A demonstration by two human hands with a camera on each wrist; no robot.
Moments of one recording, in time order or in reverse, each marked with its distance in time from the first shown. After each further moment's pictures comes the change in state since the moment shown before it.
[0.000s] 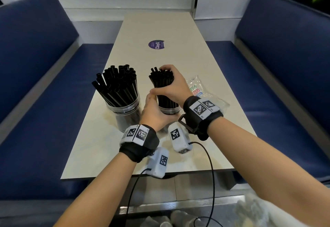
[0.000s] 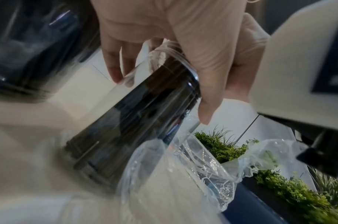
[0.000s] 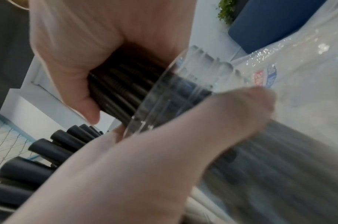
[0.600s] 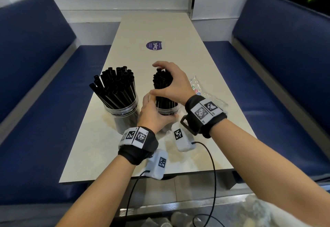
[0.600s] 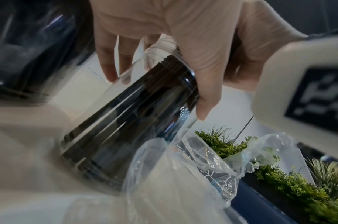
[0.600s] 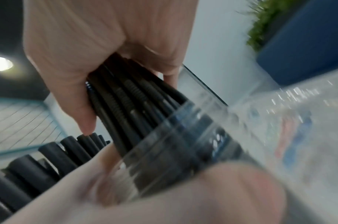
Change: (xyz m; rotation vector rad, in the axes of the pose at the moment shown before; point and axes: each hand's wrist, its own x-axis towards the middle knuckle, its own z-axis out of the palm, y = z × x) left_hand -0.004 0.006 -0.004 0.081 -0.010 0.022; right_hand -0.001 -0.008 -0.011 -0.184 -0.020 -0.256
